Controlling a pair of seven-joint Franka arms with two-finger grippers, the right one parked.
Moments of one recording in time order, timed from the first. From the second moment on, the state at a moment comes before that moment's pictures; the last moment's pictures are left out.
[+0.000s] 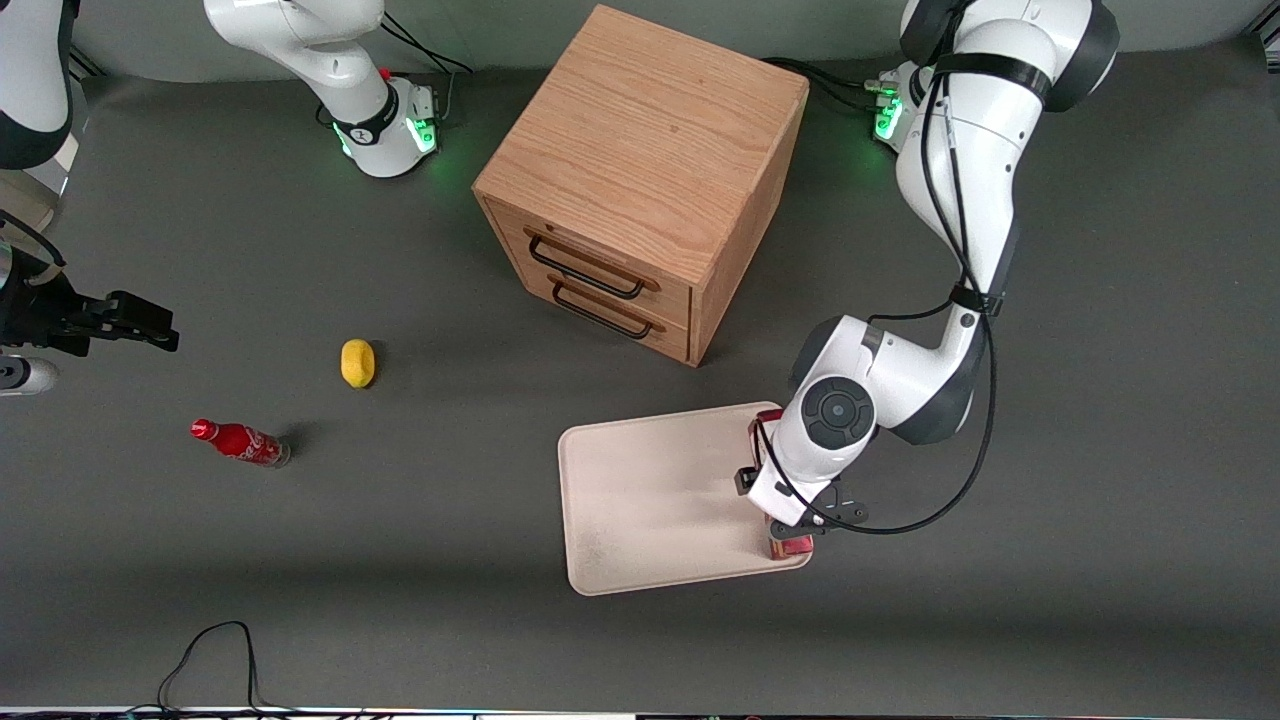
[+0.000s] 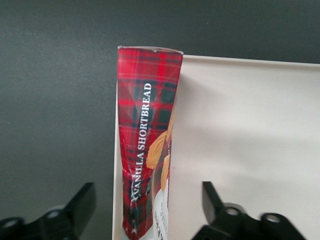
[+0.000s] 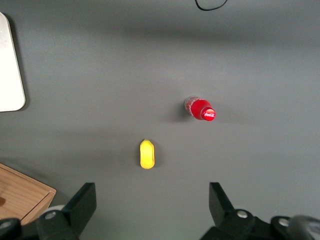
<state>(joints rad) -0.41 0.84 -0.07 -1.26 0.07 2.14 -0.69</state>
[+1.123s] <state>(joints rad) -0.13 0.31 -0.03 -1.51 0.05 1.74 -0.23</state>
